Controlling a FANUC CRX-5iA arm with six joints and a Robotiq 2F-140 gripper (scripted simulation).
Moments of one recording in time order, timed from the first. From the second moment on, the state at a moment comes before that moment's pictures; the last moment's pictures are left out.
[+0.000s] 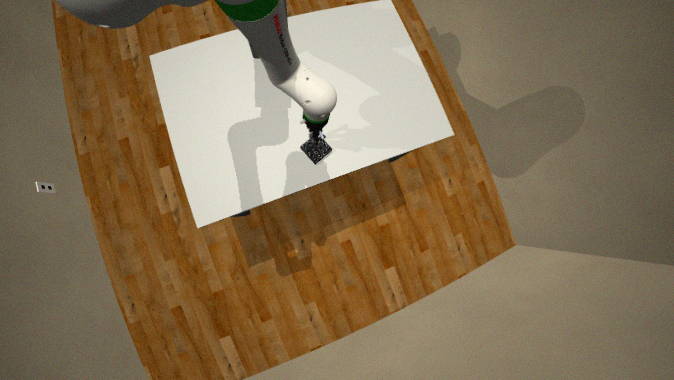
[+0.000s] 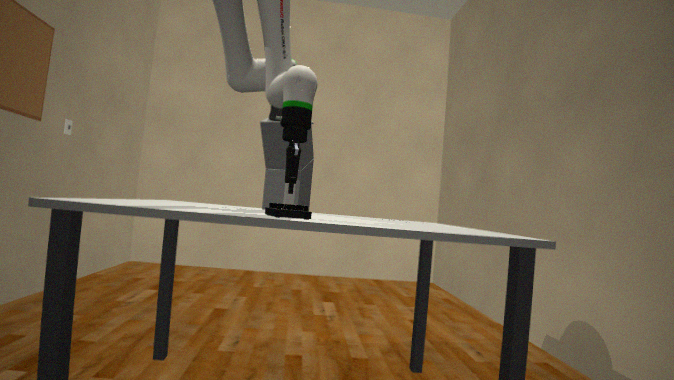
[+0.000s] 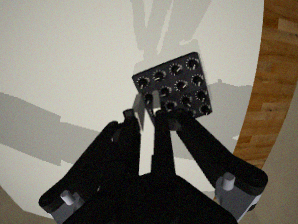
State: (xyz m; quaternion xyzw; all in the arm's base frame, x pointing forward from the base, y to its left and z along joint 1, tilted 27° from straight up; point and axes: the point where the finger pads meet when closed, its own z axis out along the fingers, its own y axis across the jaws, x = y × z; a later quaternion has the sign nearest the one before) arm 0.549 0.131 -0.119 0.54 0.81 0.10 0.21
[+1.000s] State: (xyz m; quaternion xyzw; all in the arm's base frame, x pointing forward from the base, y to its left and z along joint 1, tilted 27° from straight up) arm 0.552 0.131 -0.125 0.54 0.81 0.10 0.21
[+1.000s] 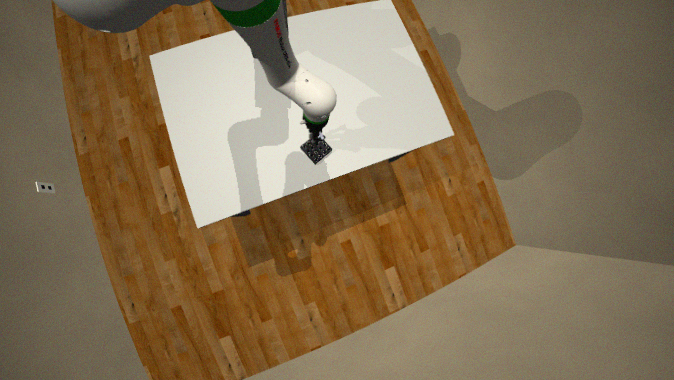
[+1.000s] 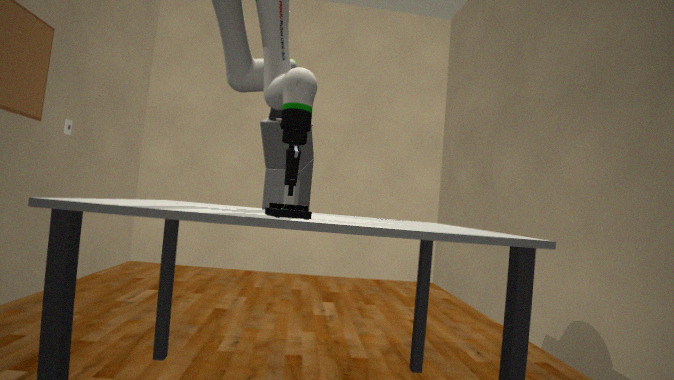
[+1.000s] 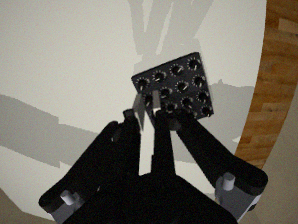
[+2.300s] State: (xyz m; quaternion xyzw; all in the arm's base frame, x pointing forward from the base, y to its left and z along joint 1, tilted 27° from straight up) arm 0.552 0.131 -0.125 0.54 0.81 0.10 0.21
